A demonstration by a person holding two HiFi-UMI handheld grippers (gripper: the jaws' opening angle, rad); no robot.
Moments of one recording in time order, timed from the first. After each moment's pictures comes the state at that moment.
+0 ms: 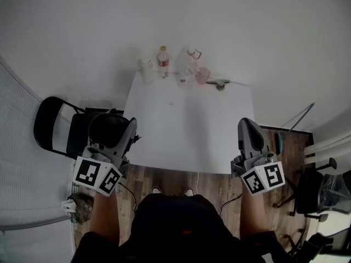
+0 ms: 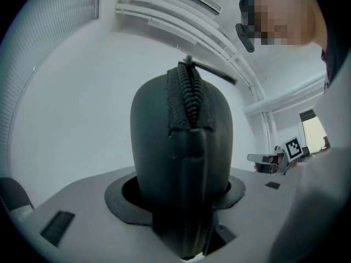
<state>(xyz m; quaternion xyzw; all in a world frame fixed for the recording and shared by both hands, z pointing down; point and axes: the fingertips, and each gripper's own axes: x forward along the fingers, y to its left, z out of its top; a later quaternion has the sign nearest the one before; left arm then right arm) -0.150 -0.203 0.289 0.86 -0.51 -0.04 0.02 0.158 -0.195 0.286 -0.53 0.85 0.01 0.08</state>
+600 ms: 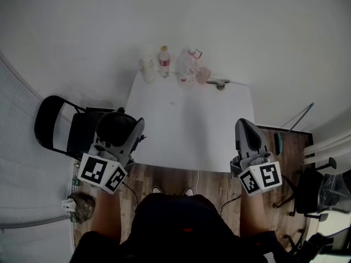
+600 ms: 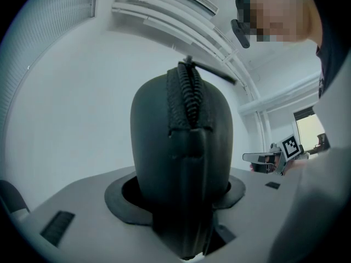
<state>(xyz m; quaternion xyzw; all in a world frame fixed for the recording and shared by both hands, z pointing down) -0.136 -0.195 0.291 0.87 -0.49 -0.04 0.01 0.146 -0.185 0.292 -0.53 0.85 0.03 0.04</state>
